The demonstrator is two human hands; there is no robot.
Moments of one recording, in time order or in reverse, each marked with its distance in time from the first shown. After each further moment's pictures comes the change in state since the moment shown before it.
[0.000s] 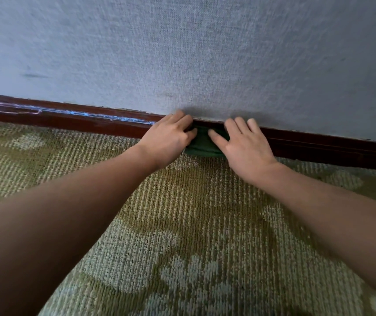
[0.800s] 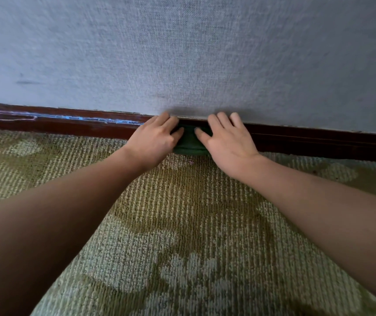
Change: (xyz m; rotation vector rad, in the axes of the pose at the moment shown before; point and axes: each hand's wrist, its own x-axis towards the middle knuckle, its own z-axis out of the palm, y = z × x) left_hand -0.010 -0.005 -0.001 0.113 -0.009 0.001; right_hand 0.011 -0.012 -0.010 0.065 0.013 0.005
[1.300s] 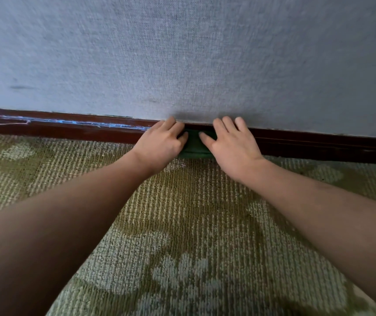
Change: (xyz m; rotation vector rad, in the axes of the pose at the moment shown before) left_hand 0.013 0.022 -0.007 0.017 0.032 0.033; right_hand -0.018 0.016 -0.003 -0.087 -0.041 0.021
